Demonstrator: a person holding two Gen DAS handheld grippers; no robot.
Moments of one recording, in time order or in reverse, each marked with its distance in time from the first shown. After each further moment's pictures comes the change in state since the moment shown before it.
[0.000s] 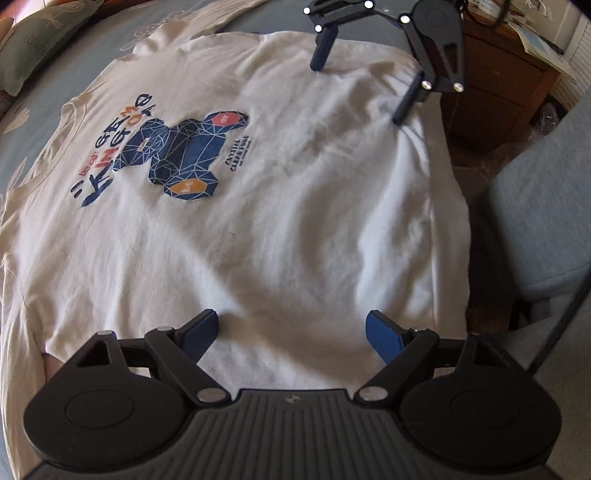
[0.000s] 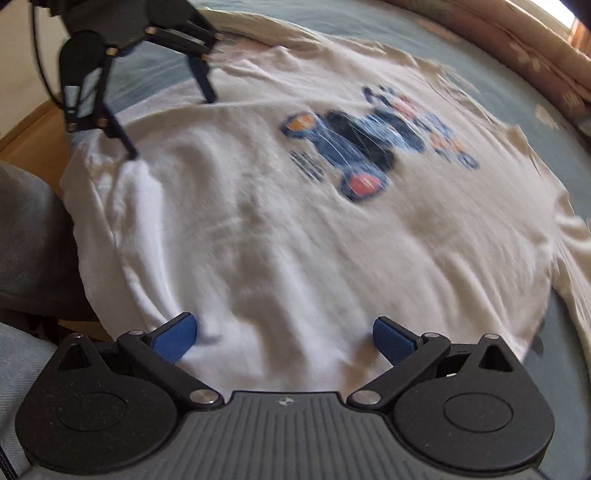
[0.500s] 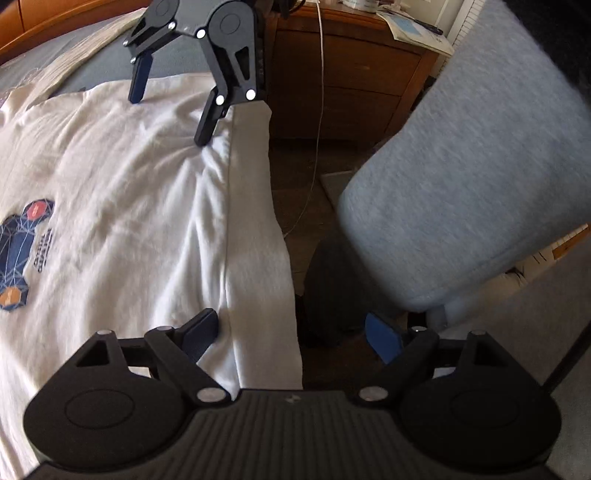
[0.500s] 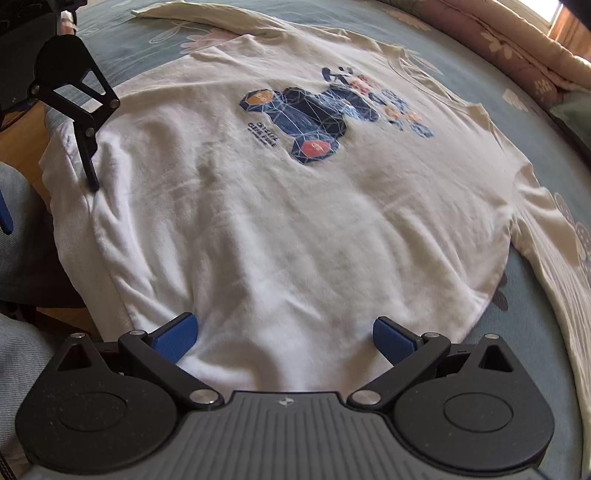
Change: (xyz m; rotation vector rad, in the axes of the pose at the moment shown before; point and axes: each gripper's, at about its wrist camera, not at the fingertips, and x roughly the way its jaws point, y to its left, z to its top) left arm 0.014 -0.082 0.026 0.193 -0.043 -0.321; right arm -0.011 -0.012 -0.031 0.027 0.032 -0.071
